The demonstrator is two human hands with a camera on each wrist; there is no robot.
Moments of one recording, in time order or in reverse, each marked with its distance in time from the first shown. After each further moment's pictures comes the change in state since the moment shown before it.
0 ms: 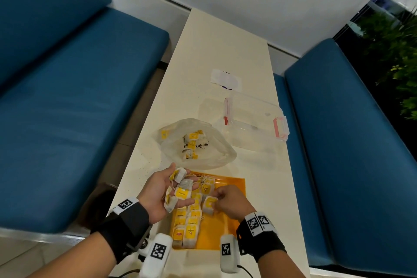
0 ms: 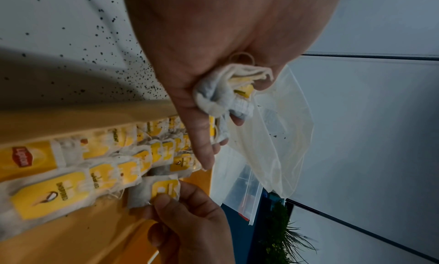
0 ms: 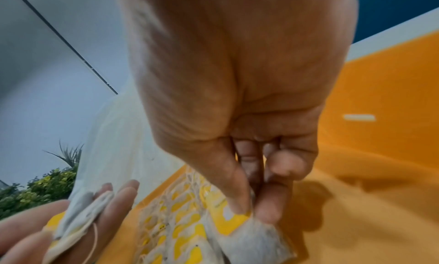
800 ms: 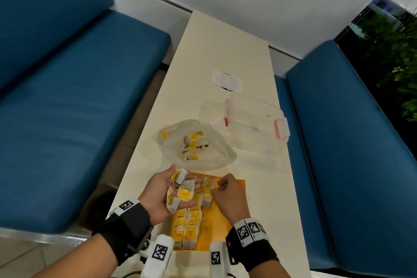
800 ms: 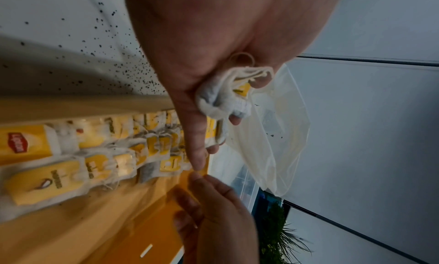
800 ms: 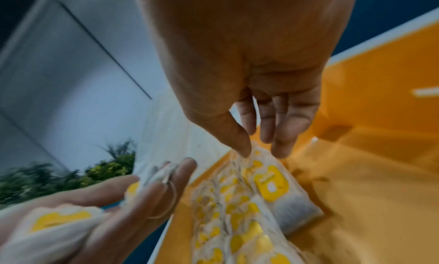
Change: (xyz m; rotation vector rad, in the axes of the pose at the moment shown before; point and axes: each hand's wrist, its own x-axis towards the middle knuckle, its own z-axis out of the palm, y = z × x) left_hand 0.002 -0.004 0.002 -0.027 -0.025 -0.005; right_hand -0.009 -0.019 0.010 0.084 0.448 -0.063
